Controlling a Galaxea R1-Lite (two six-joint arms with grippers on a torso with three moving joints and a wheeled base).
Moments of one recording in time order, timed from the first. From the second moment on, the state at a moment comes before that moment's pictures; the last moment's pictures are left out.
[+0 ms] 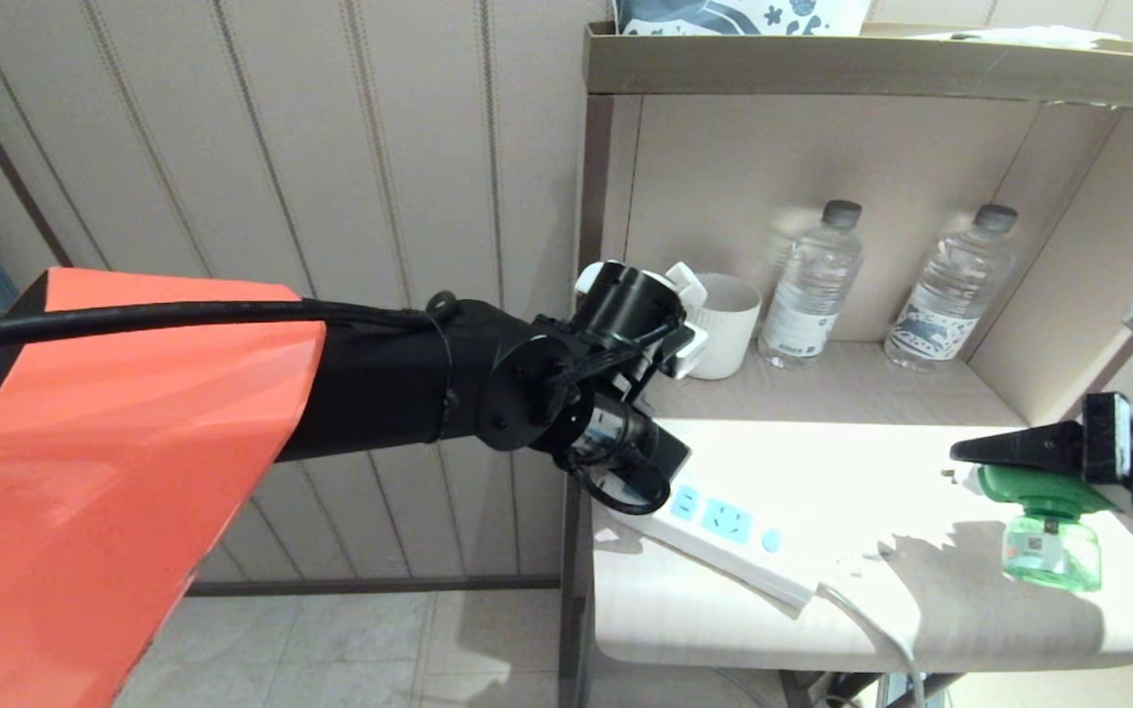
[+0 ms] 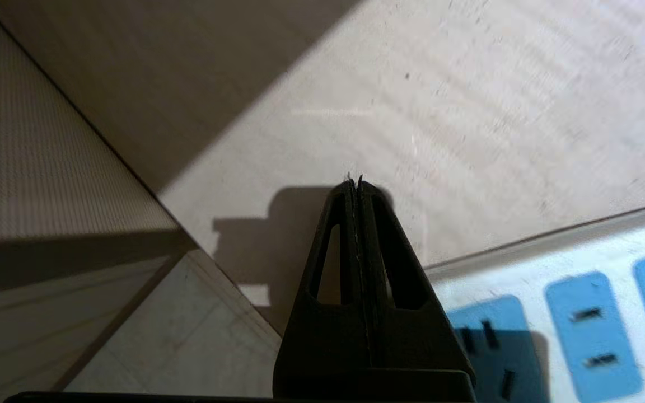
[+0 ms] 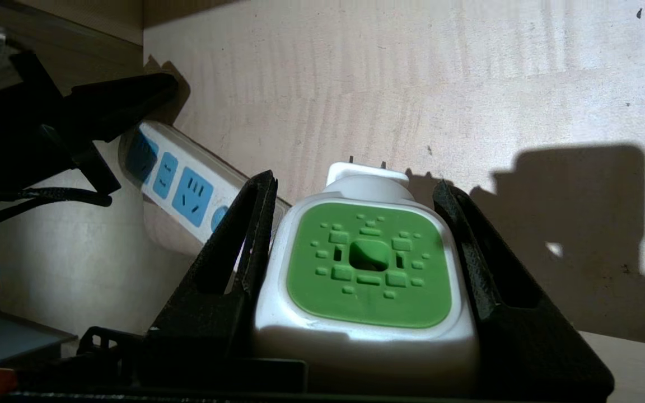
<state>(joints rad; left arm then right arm) -0.88 2.21 -1.85 0.34 0.11 0.11 -0.08 1.27 -0.99 0.37 0.45 0.34</state>
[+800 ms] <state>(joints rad) -0.89 2.18 -1.88 0.33 0.11 0.05 -0.07 1.29 -0.95 0.31 0.47 0.34</state>
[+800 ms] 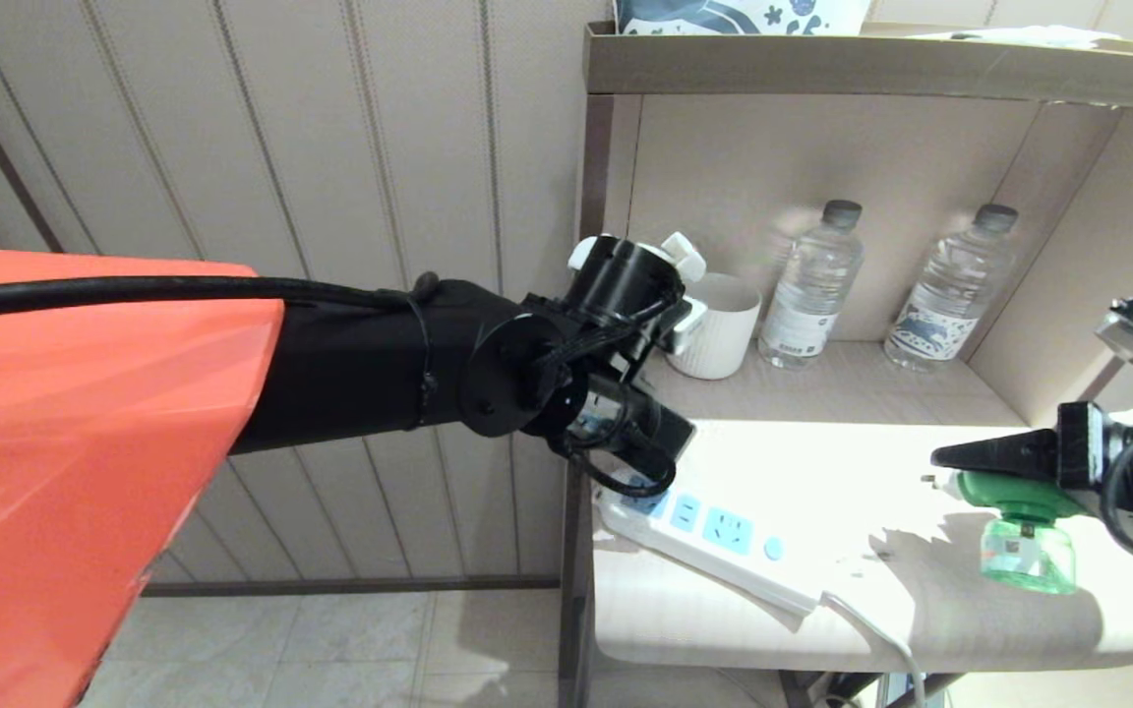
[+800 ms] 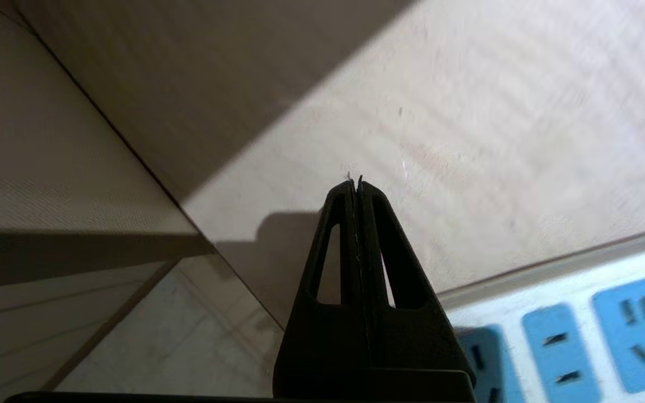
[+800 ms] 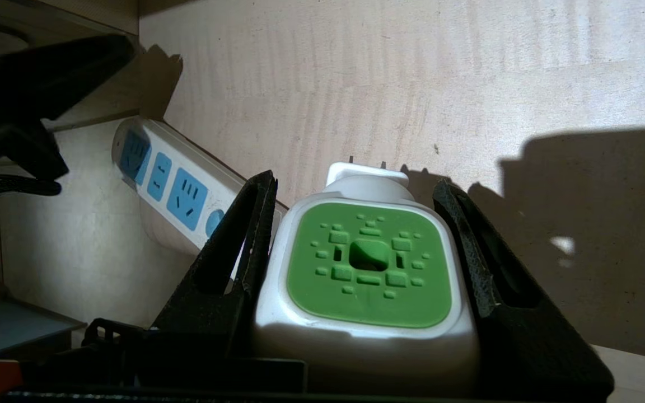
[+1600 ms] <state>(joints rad) -1.07 1.92 -1.48 0.30 0.13 0.03 -0.08 1.30 -0.94 0.31 0.49 0.34</state>
